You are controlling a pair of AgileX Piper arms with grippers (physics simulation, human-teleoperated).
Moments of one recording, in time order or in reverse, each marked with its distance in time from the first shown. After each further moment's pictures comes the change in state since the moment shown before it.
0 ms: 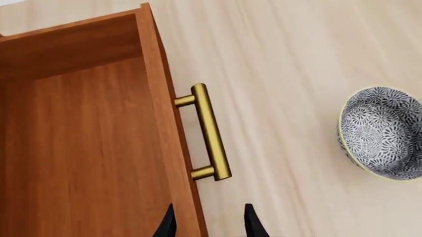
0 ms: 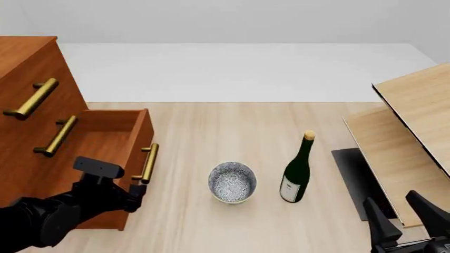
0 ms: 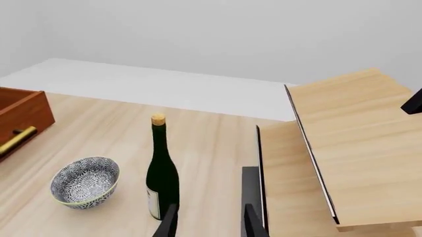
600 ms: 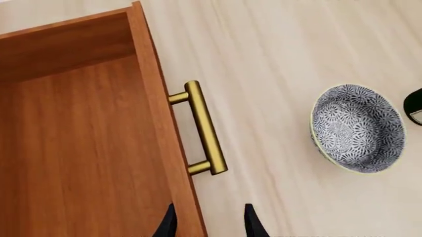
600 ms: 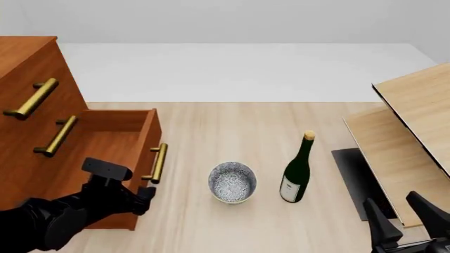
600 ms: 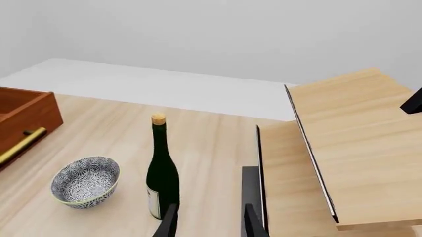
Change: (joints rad) left arm -0.082 -0.008 -0.003 0.006 -0.042; right arm 0.000 -0.017 0.000 0.016 0.000
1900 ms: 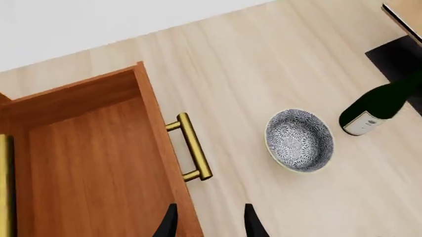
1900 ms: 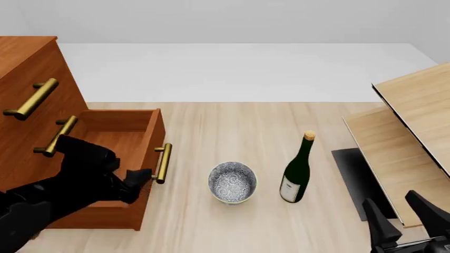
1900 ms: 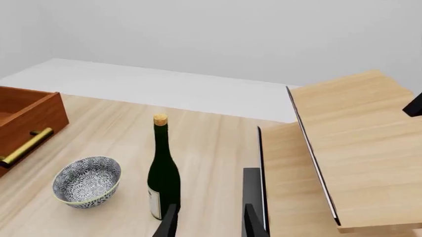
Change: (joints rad) left arm -0.069 -0.321 -0.131 0.314 0.018; right arm 0.008 0.011 0.000 -0.014 -0.005
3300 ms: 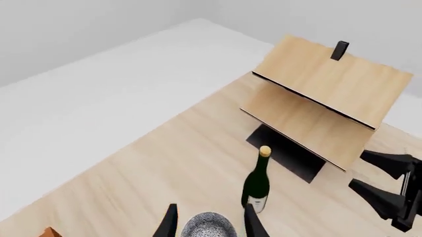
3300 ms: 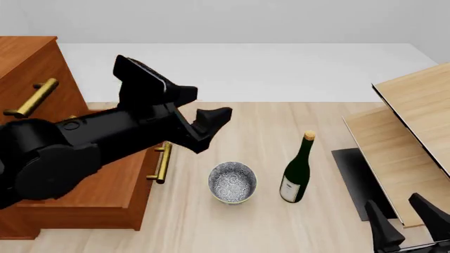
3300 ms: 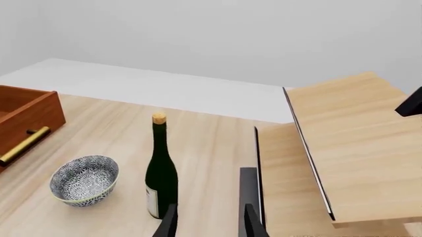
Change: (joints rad) left arm -0.373 0.199 -0.443 -0.116 0.023; right arm -0.010 -0.066 0.000 0.057 -0.014
